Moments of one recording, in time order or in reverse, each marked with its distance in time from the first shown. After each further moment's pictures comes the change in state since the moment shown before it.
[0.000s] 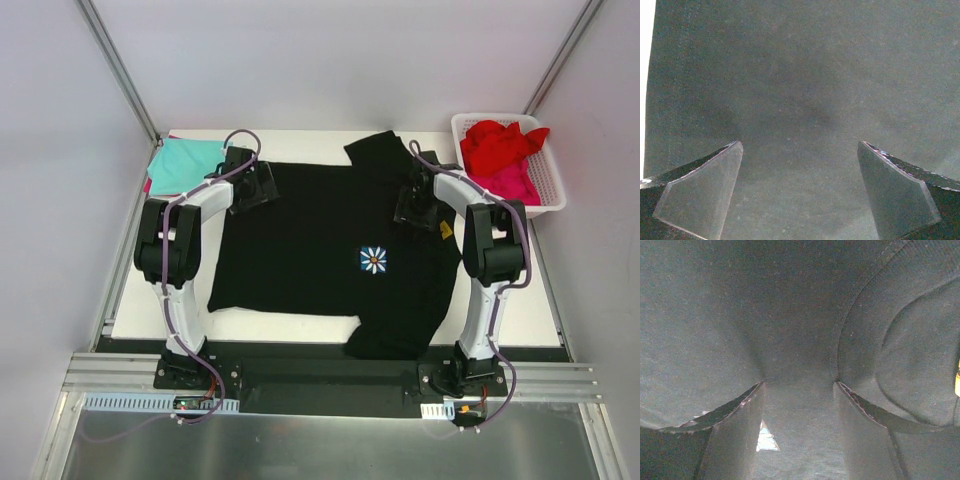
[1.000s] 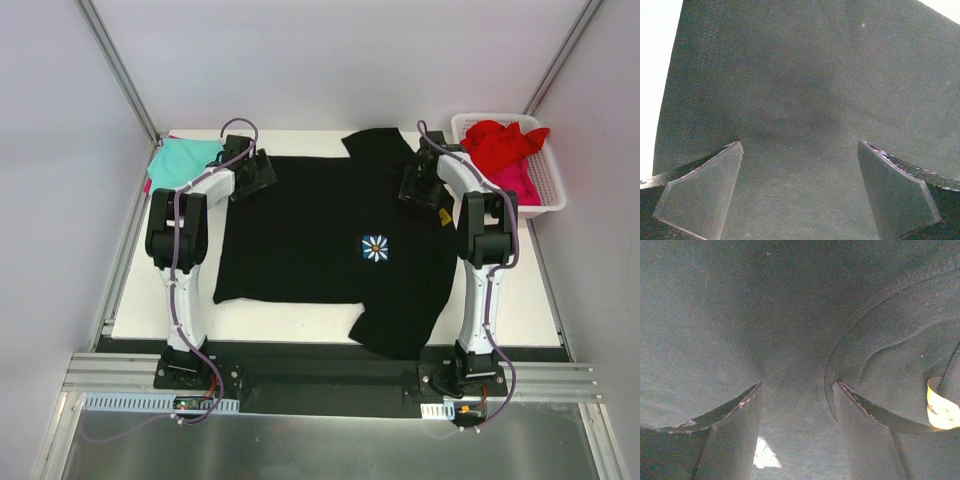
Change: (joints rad) left arm 0.035 0.164 0.202 0.000 -0.011 -0.033; right arm -0.063 0.226 0.366 -0.104 -0.013 -0.050
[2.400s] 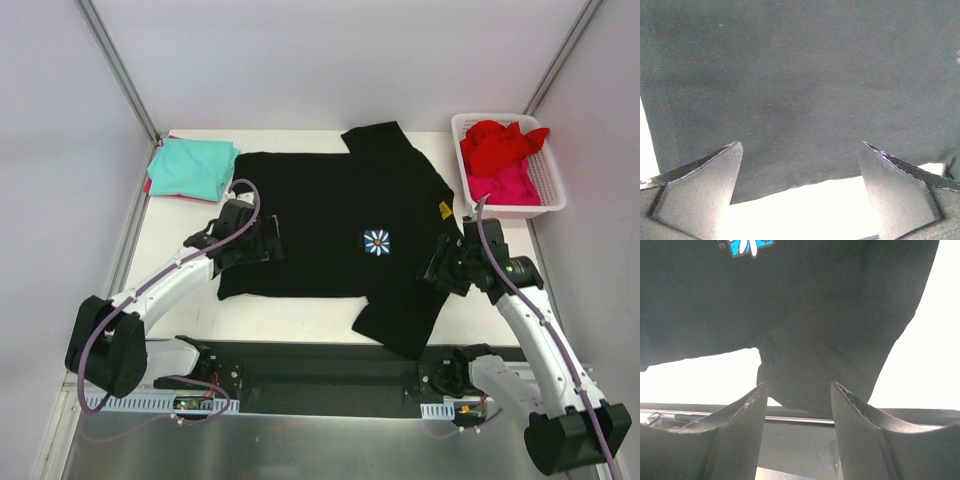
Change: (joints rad) left arm -0.245 -0.854 -0.769 -0.119 -0.026 0.022; right arm 0.094 -1.349 -1.035 -0.021 -0.043 0.209
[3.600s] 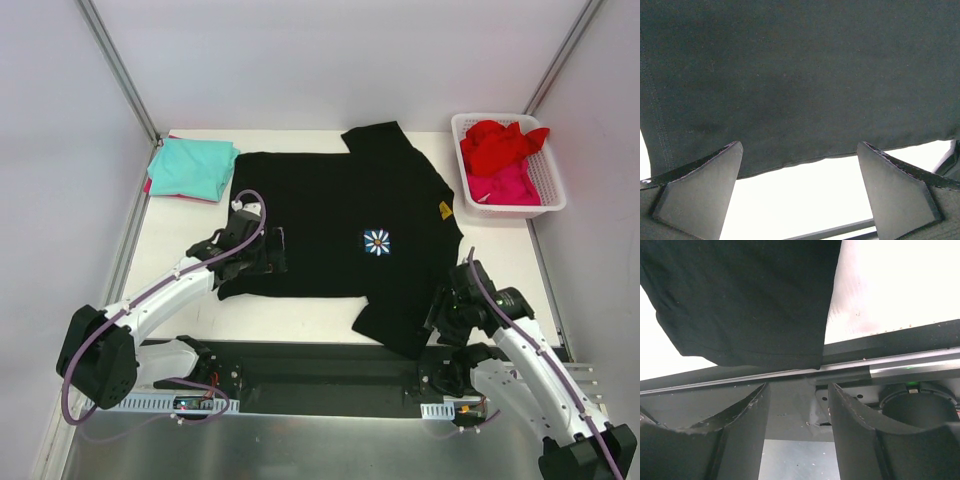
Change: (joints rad) left arm -0.130 -0.095 -0.038 -0.068 -0.055 -0.025; right arm 0.131 -0.233 -0.257 -0.248 0.036 0.182
